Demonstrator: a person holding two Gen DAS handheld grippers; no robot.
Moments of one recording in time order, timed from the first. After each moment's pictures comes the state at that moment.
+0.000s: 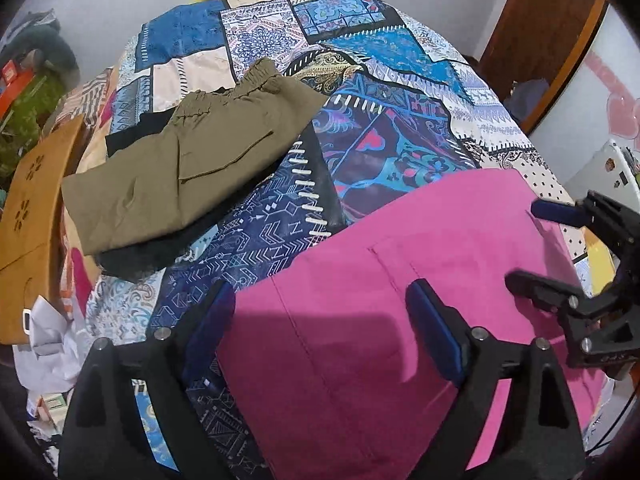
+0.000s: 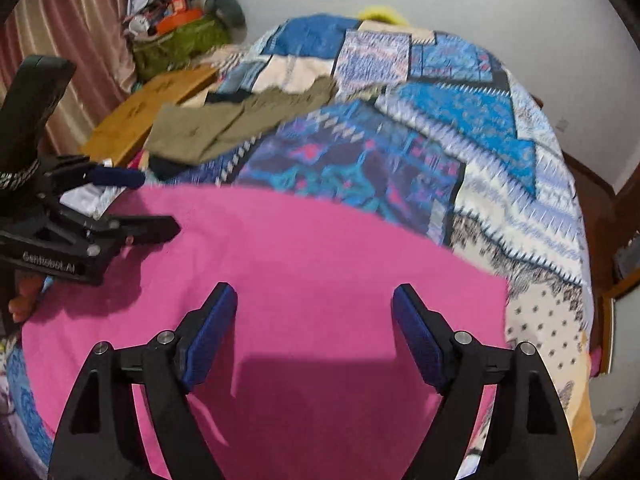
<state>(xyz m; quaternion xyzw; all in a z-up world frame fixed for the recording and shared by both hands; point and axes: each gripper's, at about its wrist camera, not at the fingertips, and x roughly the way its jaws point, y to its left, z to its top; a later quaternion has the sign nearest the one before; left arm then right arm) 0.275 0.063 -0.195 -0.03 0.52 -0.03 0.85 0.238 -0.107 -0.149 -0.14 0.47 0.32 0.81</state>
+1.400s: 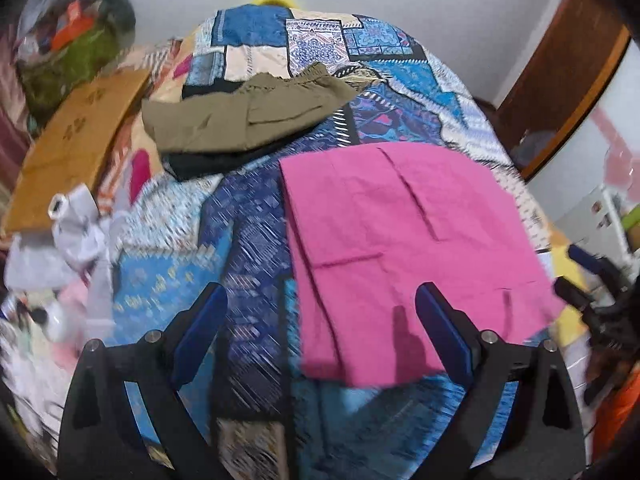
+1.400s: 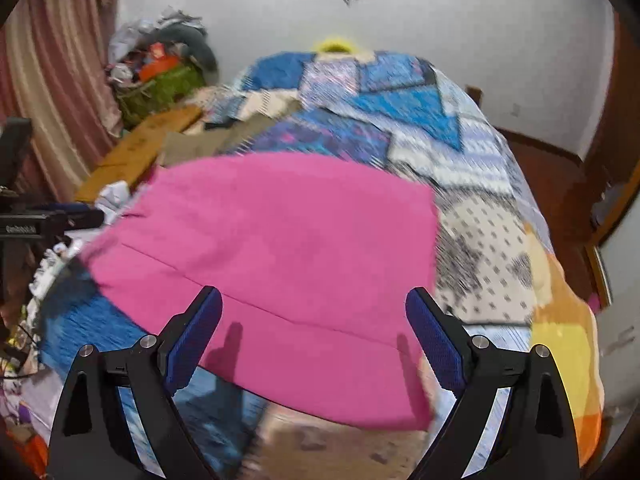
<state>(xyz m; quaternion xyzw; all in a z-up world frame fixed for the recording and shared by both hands) 0.122 0.077 -0.151 -0.13 0.49 0.02 0.86 0.125 -0.190 -0.111 -0.07 0.41 0.27 0.87</state>
